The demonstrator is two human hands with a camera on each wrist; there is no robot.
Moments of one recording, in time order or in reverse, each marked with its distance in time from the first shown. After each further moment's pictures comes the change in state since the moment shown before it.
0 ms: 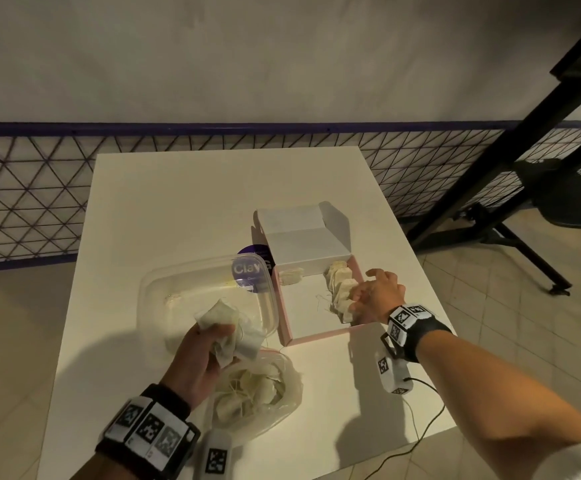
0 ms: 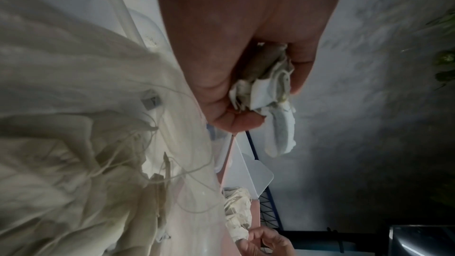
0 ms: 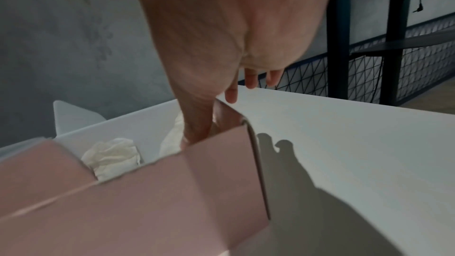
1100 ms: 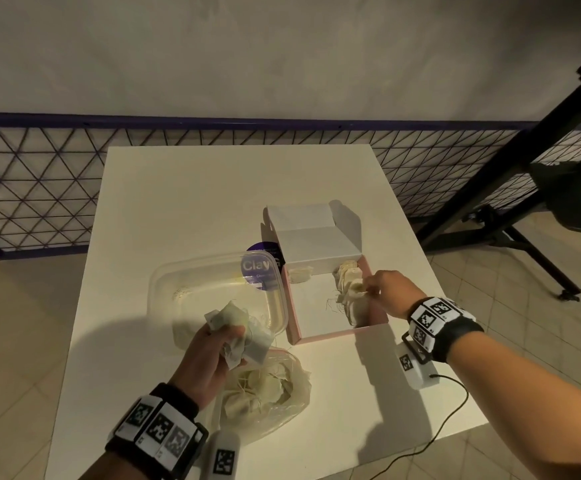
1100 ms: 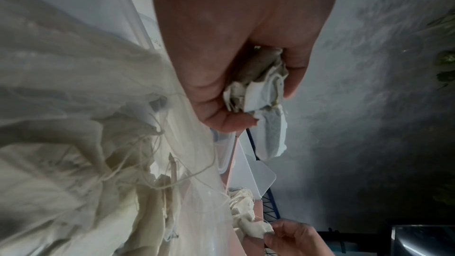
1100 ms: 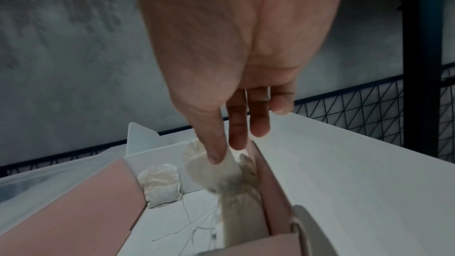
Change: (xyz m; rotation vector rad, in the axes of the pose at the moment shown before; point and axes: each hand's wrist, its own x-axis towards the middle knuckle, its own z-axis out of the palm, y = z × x) left_hand 0.005 -0.008 -0.013 -0.003 -0.045 0.013; right_hand -0.010 -0.016 -0.038 -0.133 -0.112 -0.258
